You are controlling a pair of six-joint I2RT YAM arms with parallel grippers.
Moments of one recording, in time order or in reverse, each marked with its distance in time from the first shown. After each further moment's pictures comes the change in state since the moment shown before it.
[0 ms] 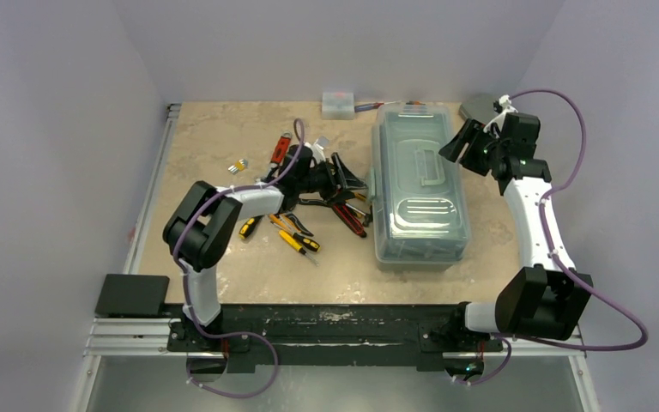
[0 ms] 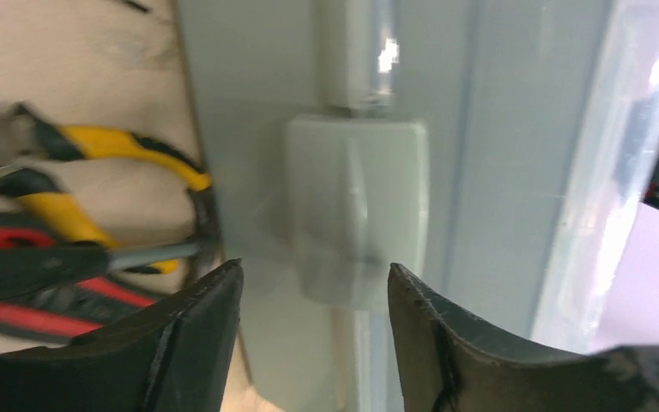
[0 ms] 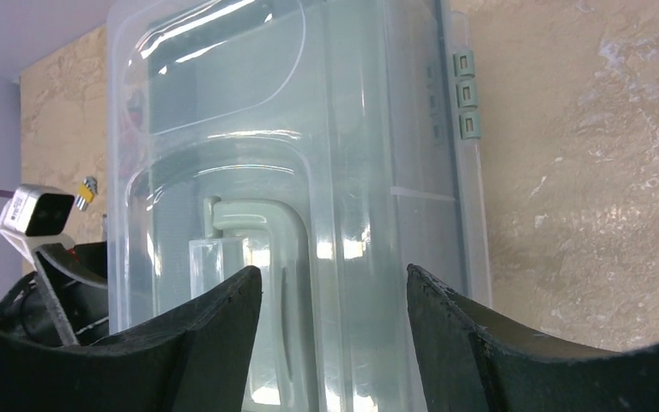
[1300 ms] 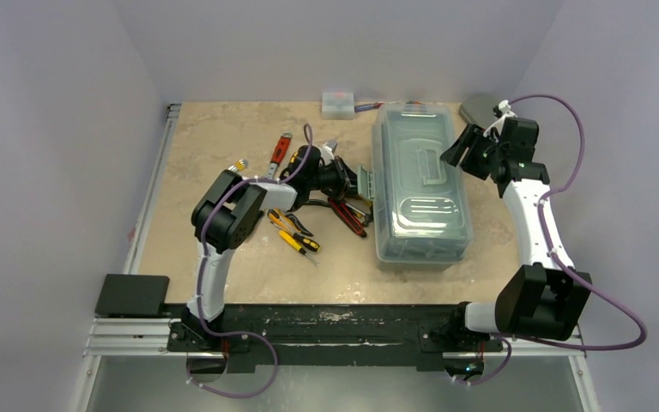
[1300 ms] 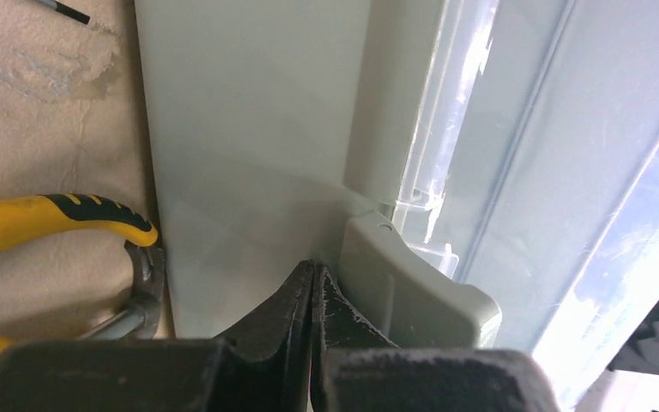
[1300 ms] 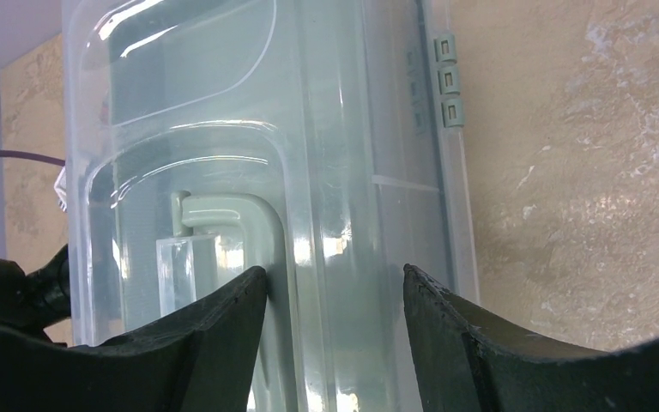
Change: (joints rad) left arm 0.005 0.226 0.111 0.202 0.130 -0.281; right arm -0.007 0.000 -0.042 0.018 0.006 -0.005
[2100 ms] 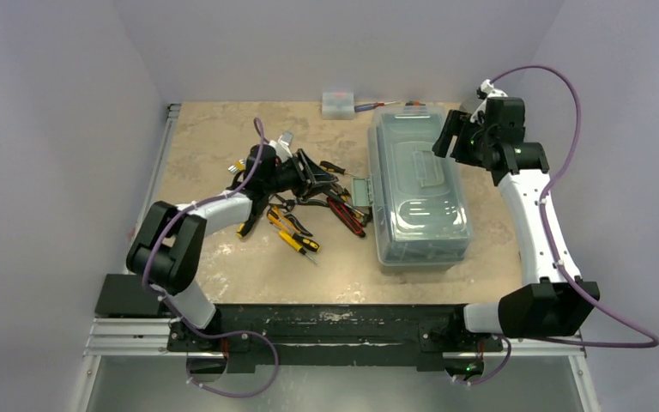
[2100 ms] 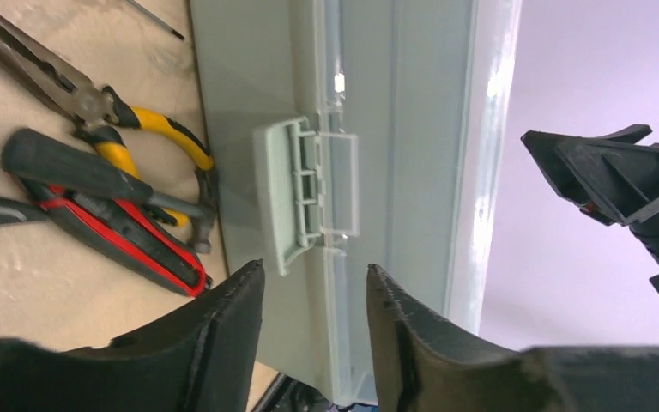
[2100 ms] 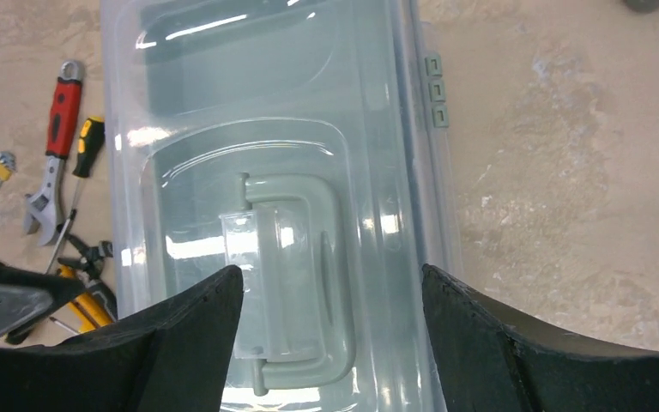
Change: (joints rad) left arm 0.161 -0.440 -0.348 -0.101 -0.060 0.195; right arm 0.152 0.000 0.248 -0.266 0.247 -0.082
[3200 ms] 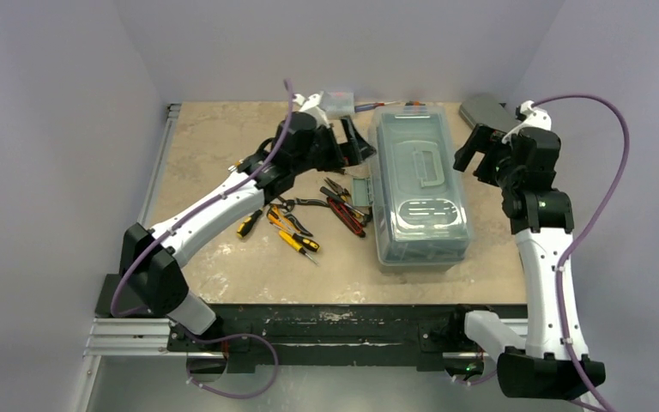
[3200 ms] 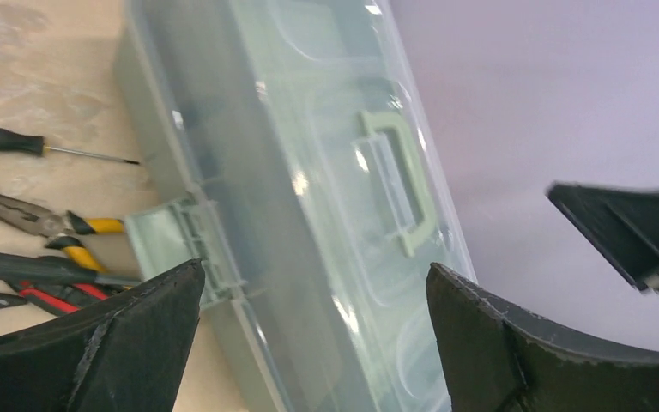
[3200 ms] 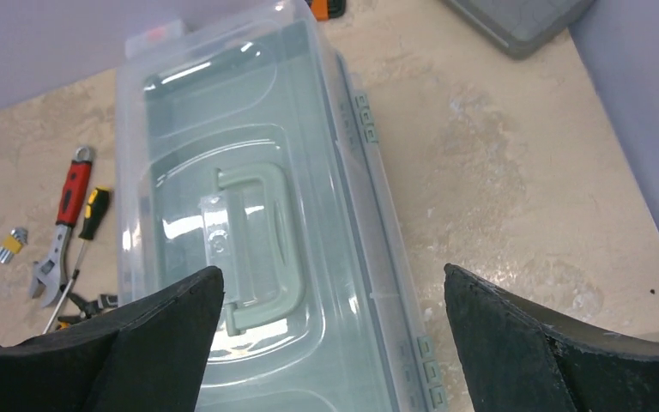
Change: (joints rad) left arm -0.338 -0.123 0.587 -0.735 -0.554 0.415; right arm -0.053 -0.307 -0.169 0.047 0.102 0.020
